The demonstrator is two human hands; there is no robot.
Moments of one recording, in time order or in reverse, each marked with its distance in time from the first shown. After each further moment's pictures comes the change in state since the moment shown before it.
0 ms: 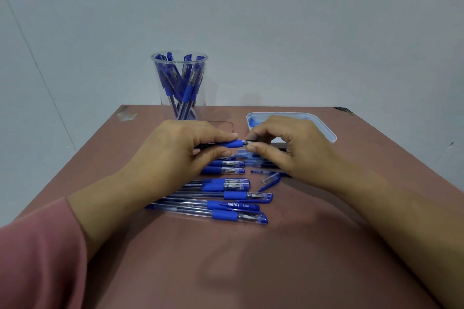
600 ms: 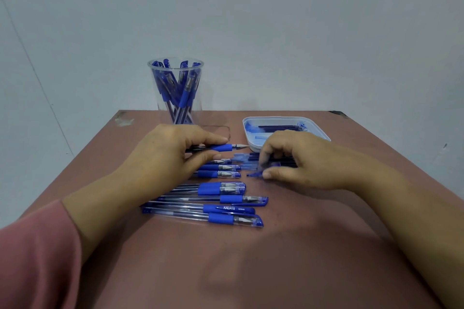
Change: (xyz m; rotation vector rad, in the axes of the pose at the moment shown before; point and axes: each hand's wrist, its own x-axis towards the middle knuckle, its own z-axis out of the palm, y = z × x) left_hand -0.001 -0.004 -0.005 -0.005 -0.058 -0.109; right_hand -0.010 0.000 -0.034 -0.076 -0.470 0.270
